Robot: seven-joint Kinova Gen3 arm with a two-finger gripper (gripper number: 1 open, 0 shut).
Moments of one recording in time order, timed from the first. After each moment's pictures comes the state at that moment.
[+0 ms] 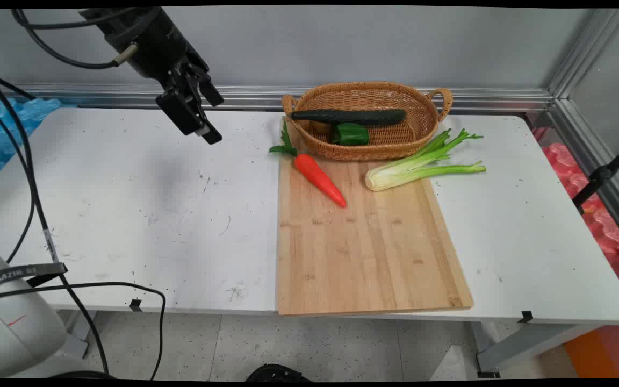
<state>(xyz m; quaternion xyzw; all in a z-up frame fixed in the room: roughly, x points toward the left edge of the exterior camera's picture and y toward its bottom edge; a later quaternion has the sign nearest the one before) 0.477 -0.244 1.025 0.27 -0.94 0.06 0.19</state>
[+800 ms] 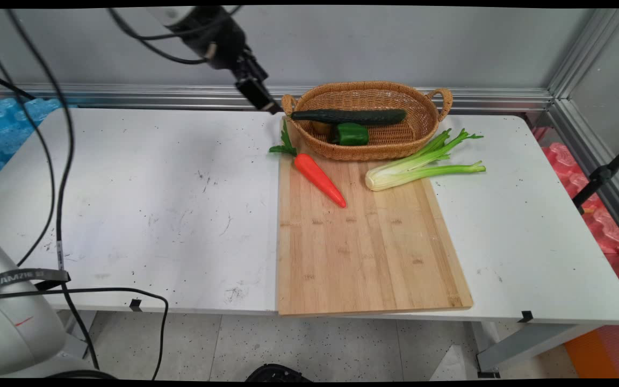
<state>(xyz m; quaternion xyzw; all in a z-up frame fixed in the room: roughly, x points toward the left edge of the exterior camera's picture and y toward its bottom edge) 0.452 -0.323 0.978 0.34 -0.90 0.14 0.23</state>
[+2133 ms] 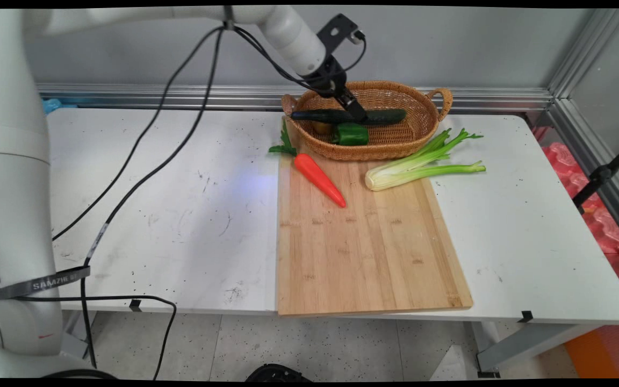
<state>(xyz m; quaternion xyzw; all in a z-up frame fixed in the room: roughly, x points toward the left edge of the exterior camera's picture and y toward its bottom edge) 0.365 -0.523 0.819 0.40 -0.86 0.14 0.29</state>
